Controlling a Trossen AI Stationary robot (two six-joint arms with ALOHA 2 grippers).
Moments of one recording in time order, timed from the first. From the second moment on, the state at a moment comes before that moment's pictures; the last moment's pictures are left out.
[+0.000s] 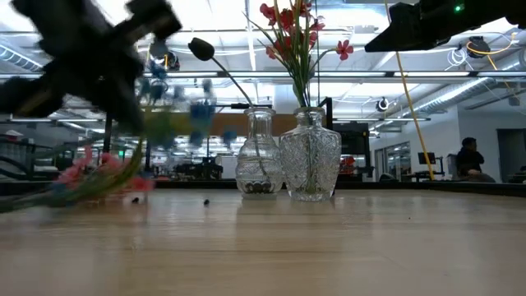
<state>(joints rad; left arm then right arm) -0.48 1.51 0.87 -0.41 -0.30 -1.91 0.34 0.90 0.41 0.44 1.20 -0.25</state>
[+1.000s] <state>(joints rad) -0.40 1.07 0.87 -0.03 -0.90 -0.80 0.34 0.90 0.41 0.44 1.20 -0.13</state>
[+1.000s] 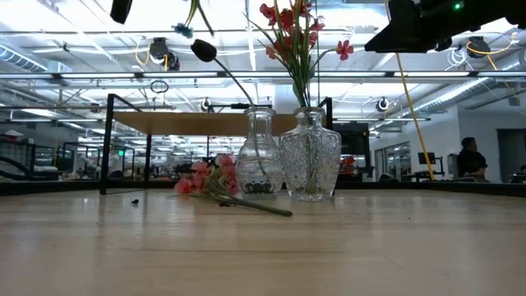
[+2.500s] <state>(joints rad) -0.10 1.42 0.87 0.24 -0.67 -0.43 0.34 0.90 0.41 0.42 1.20 -0.12</state>
